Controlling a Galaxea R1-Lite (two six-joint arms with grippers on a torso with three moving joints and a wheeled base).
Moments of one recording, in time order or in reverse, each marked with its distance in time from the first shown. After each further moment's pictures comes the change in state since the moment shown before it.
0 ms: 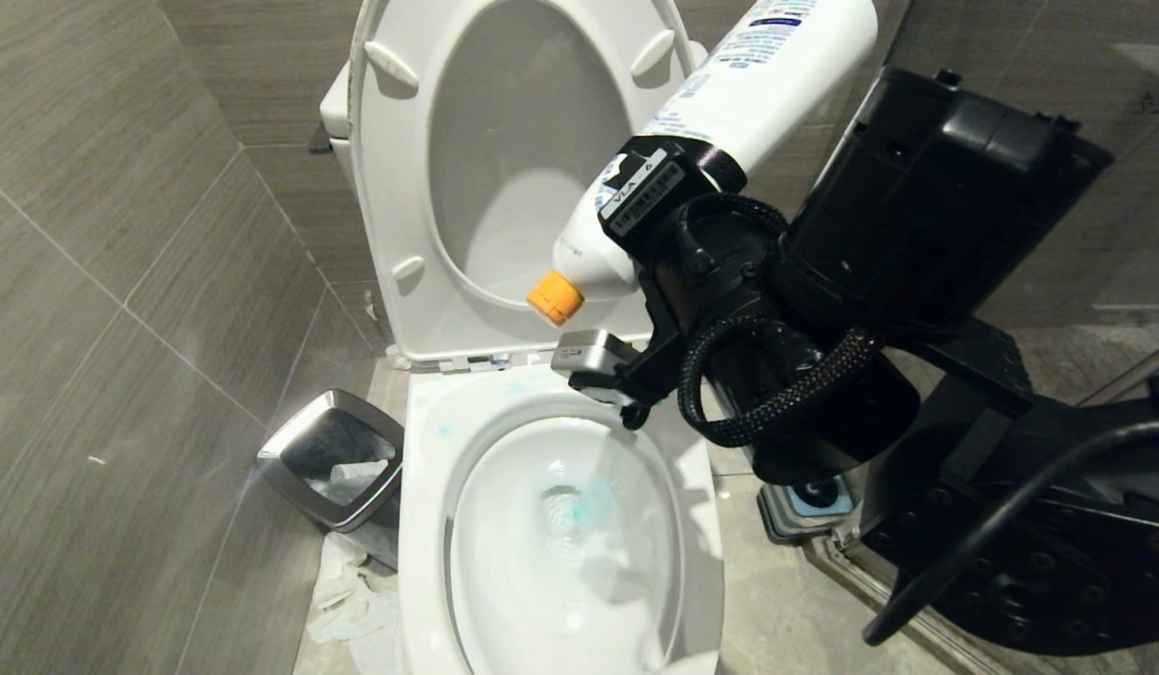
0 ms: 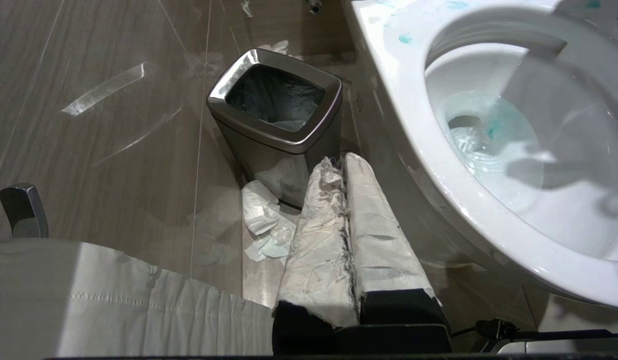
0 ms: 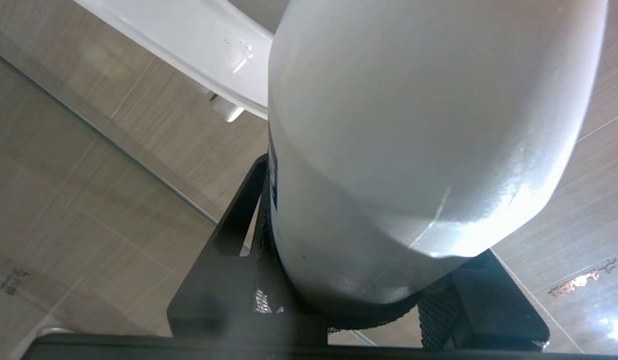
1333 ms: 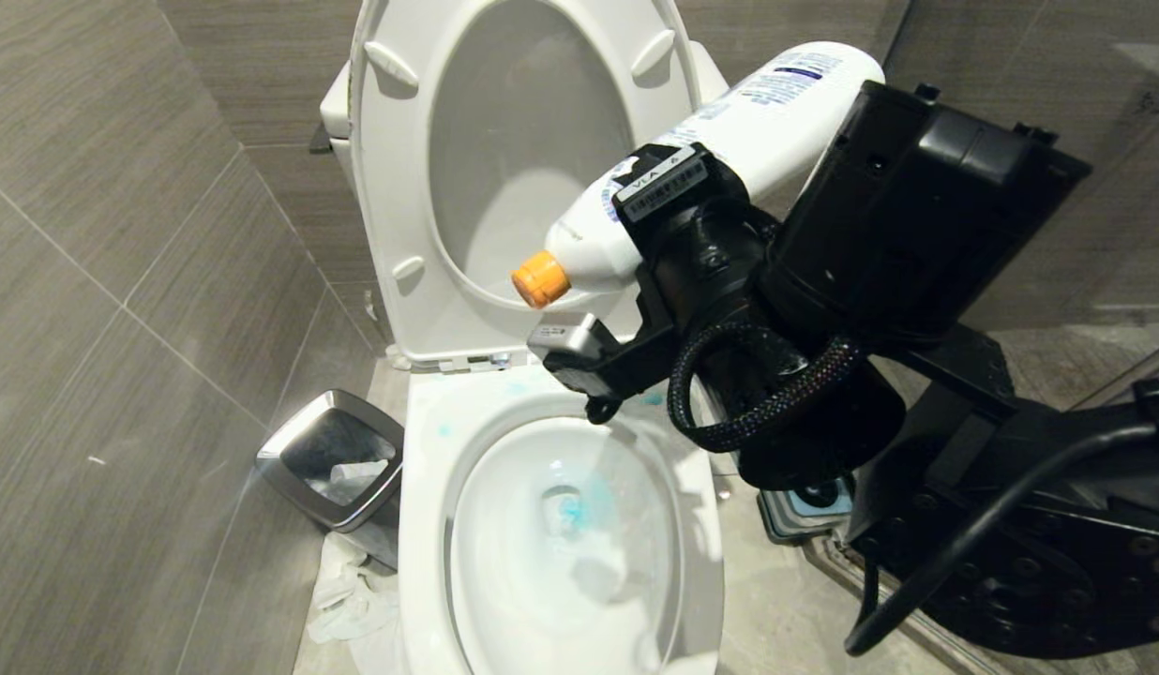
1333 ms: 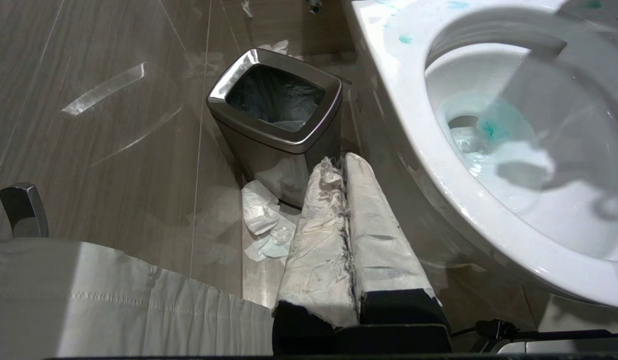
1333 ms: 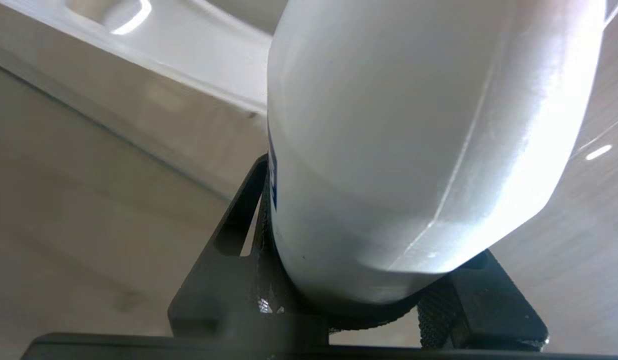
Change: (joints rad) left arm 0.000 0.000 0.000 0.000 0.000 0.000; right arm 0.003 0.009 -0.001 0.001 -0.052 0.272
